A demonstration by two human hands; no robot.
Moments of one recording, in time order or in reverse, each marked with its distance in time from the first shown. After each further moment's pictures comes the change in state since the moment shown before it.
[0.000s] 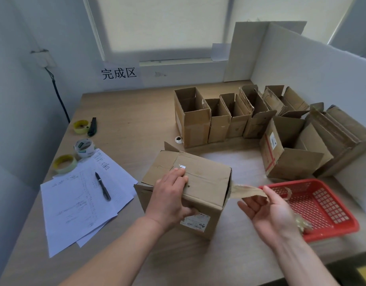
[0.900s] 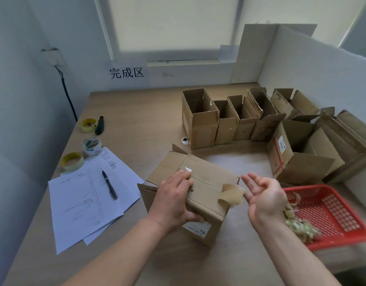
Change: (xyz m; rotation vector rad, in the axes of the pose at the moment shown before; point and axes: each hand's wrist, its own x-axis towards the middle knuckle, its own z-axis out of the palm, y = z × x) left_hand -0.004 -0.016 0.000 -0.055 0.040 0.040; right_hand 0.014 0.015 0.051 -0.093 0.106 -0.344
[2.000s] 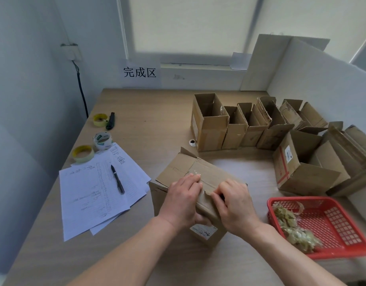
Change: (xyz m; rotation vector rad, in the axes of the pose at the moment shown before) left_hand -0.008 0.003 0.002 0.076 0.016 0.042; right_hand -0.023 0.028 0.021 -1.414 -0.634 -0.935
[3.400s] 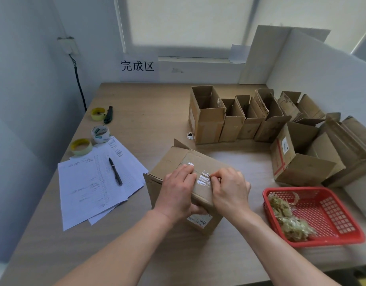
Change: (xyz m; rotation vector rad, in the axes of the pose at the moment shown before) left_hand -0.008 0.015 -0.001 -0.022 0.027 -0.098; right_hand 0.006 -0.012 0.006 -0.044 -0.004 0.460
